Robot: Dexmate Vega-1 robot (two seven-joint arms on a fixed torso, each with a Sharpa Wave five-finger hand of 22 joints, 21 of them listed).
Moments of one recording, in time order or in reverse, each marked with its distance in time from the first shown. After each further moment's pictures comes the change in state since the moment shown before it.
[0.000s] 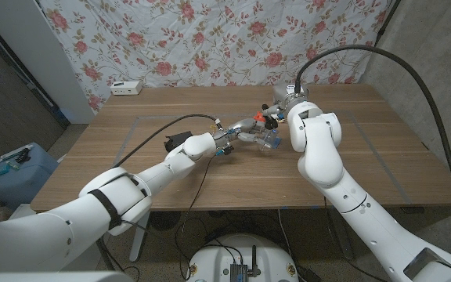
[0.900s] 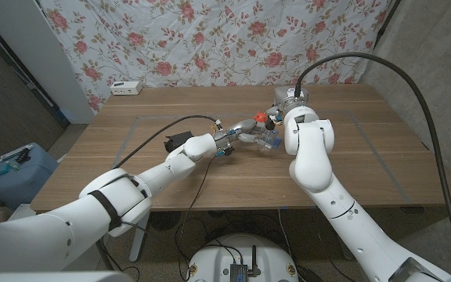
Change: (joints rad) left arm 0.003 -0.001 0.002 -0.003 0.002 0.005 0.003; left_hand 0.000 0.000 0.000 0.000 0.000 0.000 0.000 0.000 0.000 0.000 0.000 0.000 0.000 0.002 -0.002 0.003 -0.003 0.000 0.000 0.000 0.000; right arm -0.043 0.092 0.012 0.028 -0.063 -0.030 -0.028; right_hand 0.061 0.017 0.044 -0.067 -0.122 0.056 -0.010 0.119 0.001 0.037 0.020 -0.034 0.000 0.039 -0.004 -0.036 0.003 0.011 0.011 -0.008 0.000
